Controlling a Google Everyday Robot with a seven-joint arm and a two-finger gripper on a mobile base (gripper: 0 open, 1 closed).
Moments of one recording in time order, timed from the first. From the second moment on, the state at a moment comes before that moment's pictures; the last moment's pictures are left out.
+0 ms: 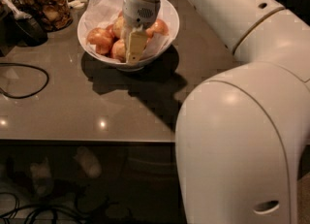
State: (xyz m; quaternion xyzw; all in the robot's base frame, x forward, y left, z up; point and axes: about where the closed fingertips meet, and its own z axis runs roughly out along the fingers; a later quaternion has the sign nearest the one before) arm 0.629 0.060 0.904 -0.78 0.60 0.11 0.11
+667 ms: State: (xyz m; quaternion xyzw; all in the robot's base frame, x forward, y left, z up) arm 0.635 0.065 0.906 -0.78 0.60 0.11 0.13
